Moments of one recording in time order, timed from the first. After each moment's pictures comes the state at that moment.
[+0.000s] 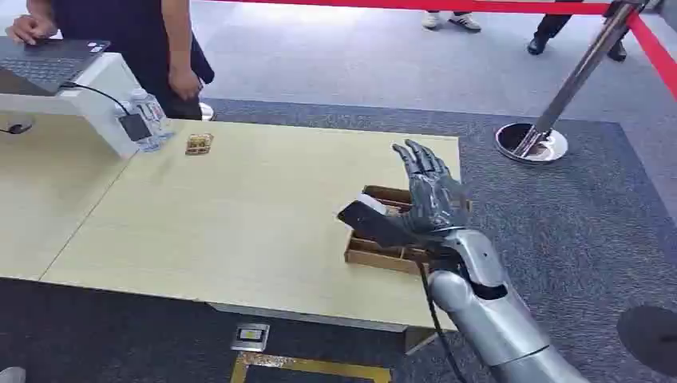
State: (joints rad) left arm -0.09 -0.19 1.23 -0.21 -1.22 0.07 0.00; right arm -0.44 0.07 0.51 -1.24 0.99 -0.27 -0.06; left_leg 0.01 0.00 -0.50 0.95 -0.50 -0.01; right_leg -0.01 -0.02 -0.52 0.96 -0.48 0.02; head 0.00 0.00
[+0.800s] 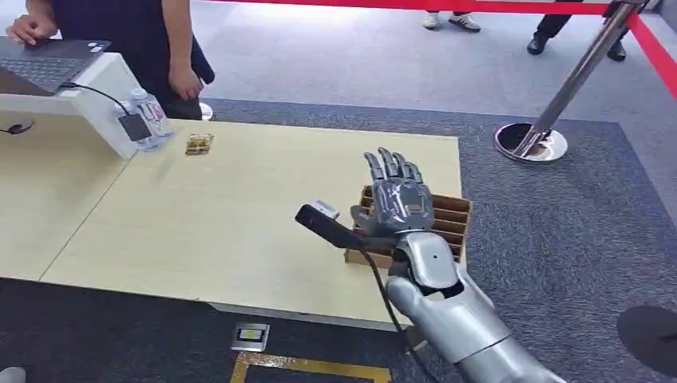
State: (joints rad) left arm -0.09 -0.19 1.23 -0.21 -1.24 0.07 0.02; right arm -0.49 0.17 0.58 -1.07 1.21 -0.32 0.10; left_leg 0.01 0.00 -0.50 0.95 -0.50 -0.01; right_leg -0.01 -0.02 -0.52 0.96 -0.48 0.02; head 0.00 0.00
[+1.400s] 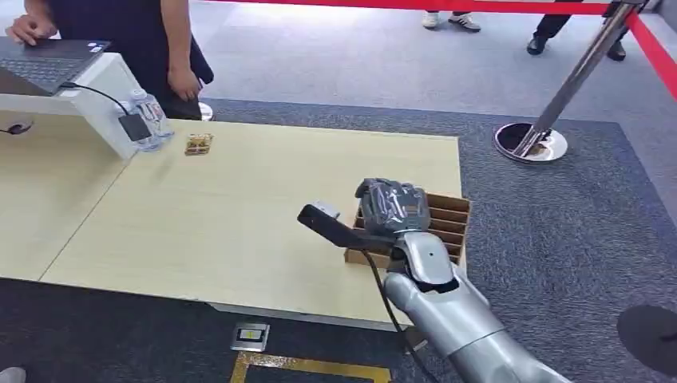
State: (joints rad) left arm -0.09 -0.19 1.23 -0.21 -1.24 0.08 0.03; right arm -0.52 0.19 0.55 -0.94 1.18 -0.34 0.07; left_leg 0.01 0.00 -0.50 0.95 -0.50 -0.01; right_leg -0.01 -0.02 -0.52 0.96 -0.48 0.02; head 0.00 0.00
